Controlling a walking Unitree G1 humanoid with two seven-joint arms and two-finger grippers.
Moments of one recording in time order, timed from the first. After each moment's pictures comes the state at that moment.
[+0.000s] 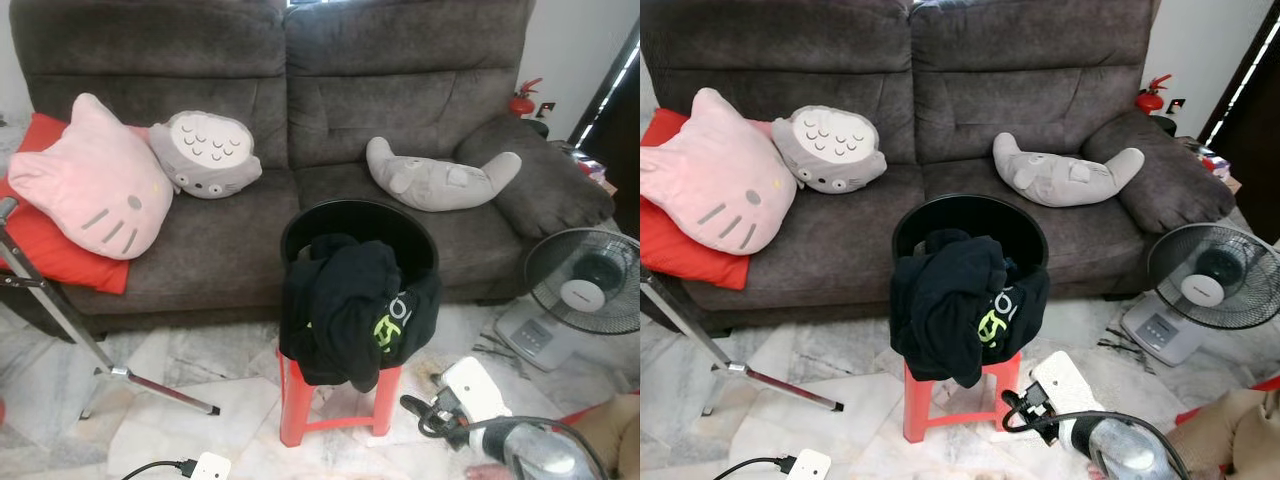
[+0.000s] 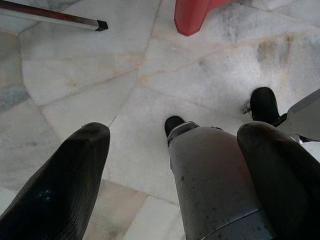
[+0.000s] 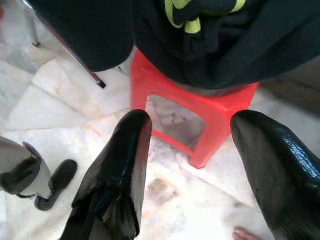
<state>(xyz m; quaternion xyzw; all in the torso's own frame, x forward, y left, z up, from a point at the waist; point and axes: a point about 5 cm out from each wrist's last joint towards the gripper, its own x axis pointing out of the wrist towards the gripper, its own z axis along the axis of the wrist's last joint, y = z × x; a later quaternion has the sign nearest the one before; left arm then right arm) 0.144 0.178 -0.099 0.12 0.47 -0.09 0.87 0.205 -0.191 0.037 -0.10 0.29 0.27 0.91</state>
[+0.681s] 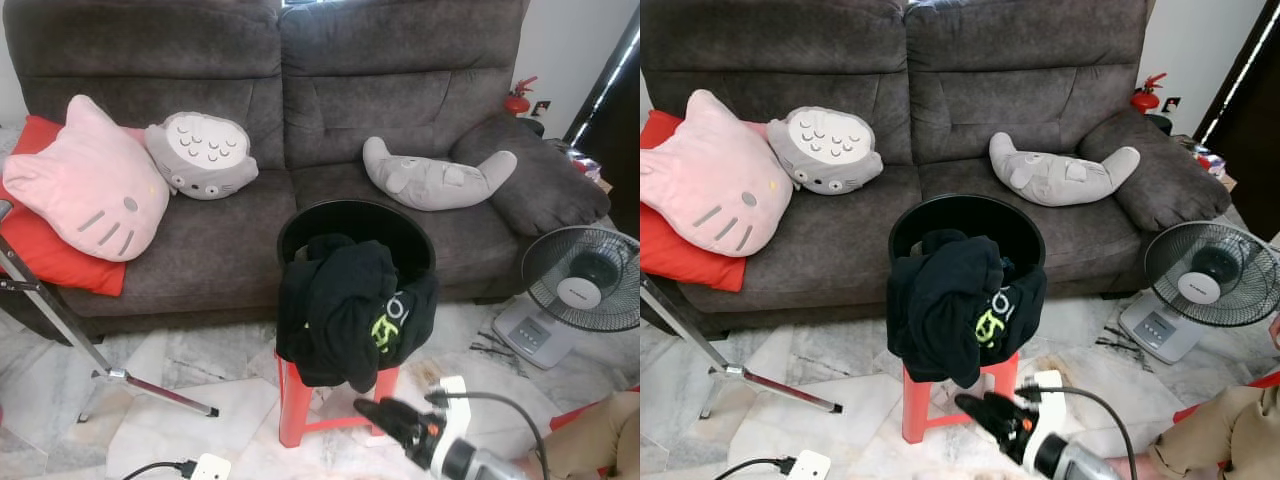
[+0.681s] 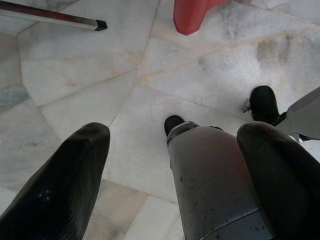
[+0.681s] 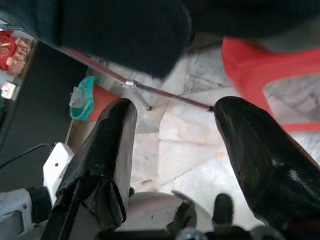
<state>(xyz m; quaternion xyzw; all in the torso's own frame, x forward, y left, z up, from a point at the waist) 0.143 0.179 -0.099 0.12 0.47 -0.09 0.87 0.192 -0.158 -0.015 0.29 0.30 0.29 0.86</state>
